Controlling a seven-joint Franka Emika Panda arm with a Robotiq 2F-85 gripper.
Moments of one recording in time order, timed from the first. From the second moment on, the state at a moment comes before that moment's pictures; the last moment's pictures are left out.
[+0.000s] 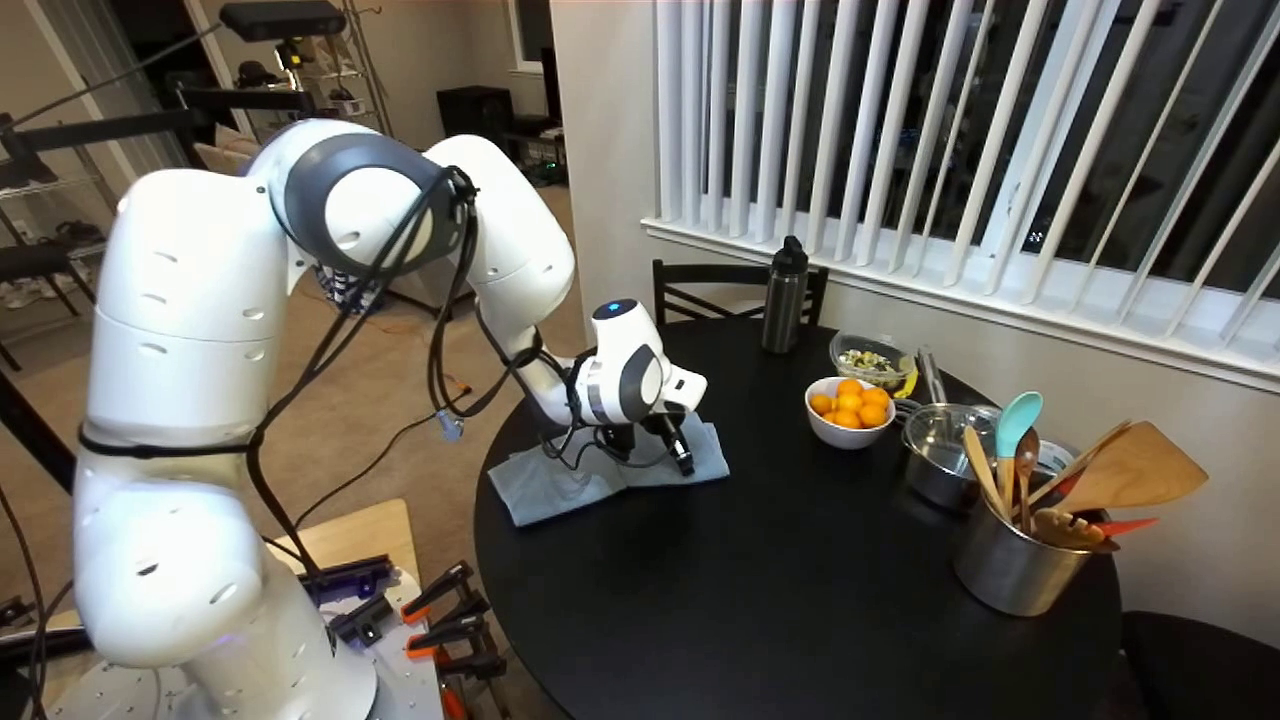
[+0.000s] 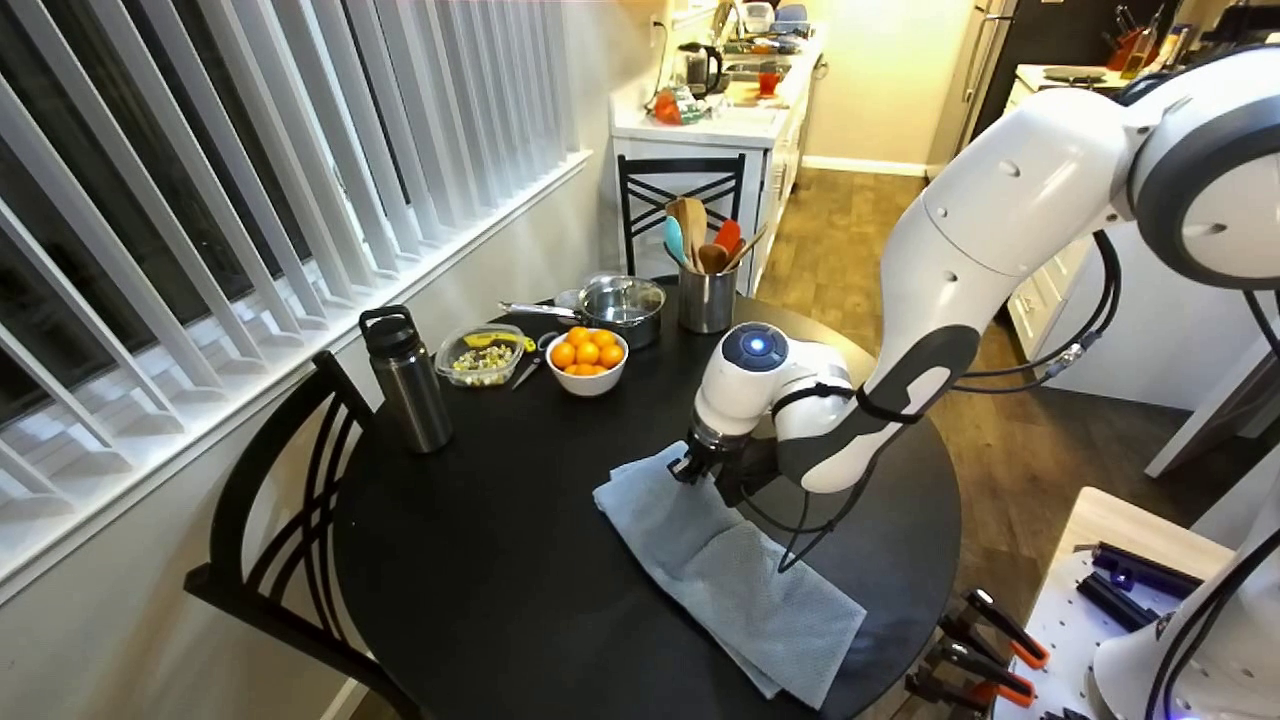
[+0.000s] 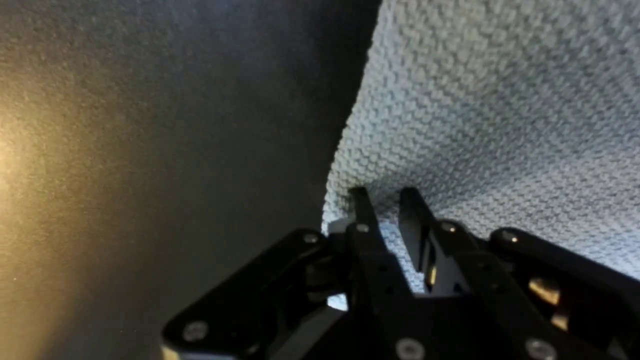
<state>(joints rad) 0.27 0.50 -0.09 -2.19 -0.64 2.94 1.00</state>
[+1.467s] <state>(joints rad) 0.38 0.71 -0.26 -1.87 -0.64 2.77 0.93</state>
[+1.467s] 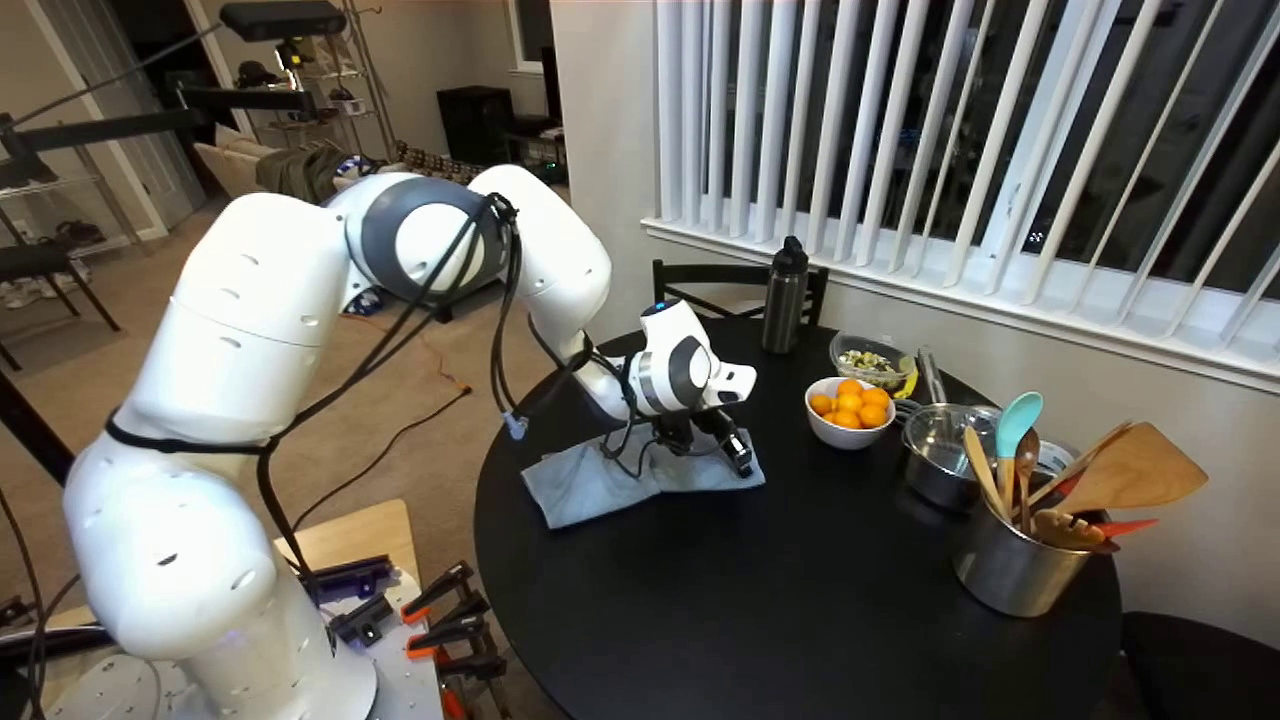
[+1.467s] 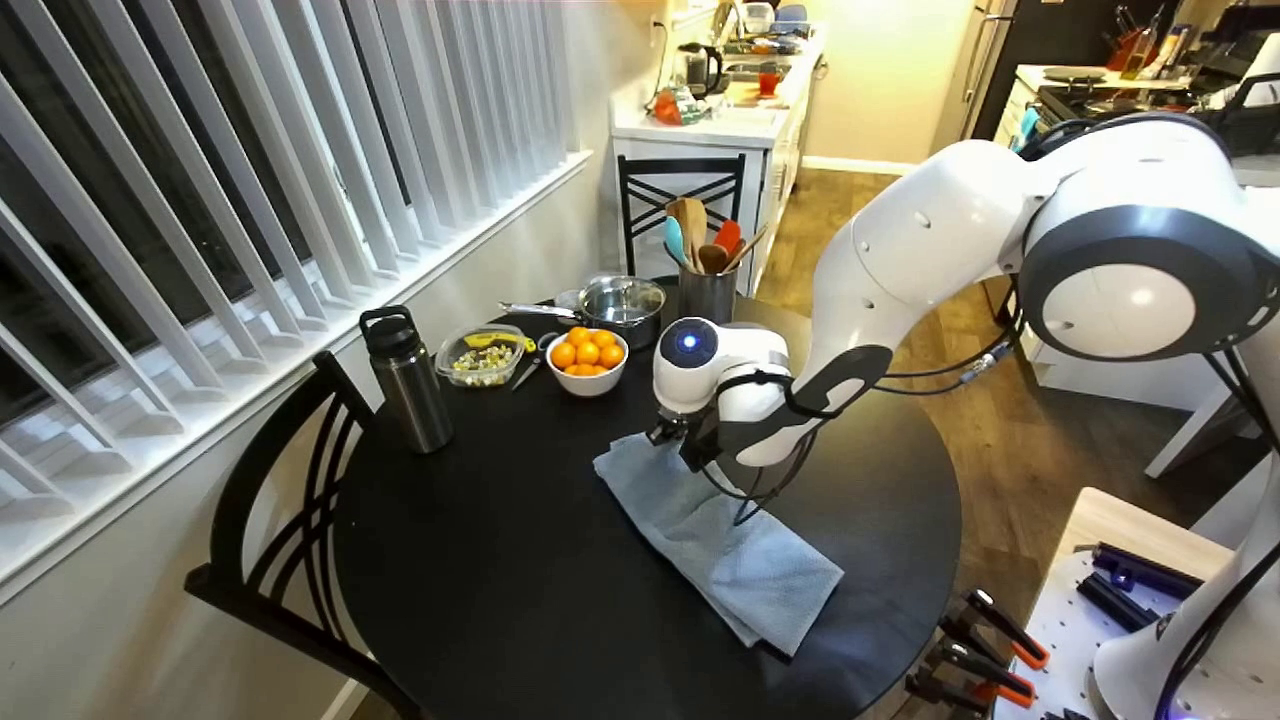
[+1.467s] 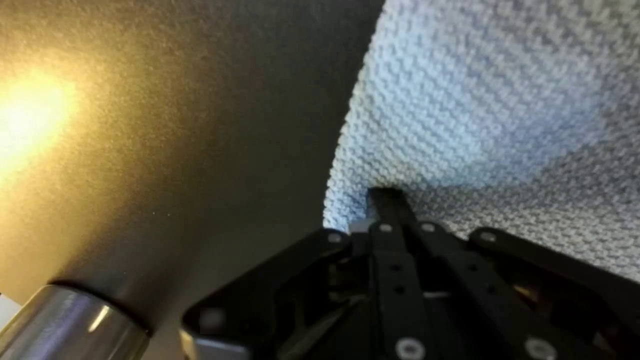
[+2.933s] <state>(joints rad) 0.52 -0.07 -0.17 -2.62 -0.52 2.79 0.92</state>
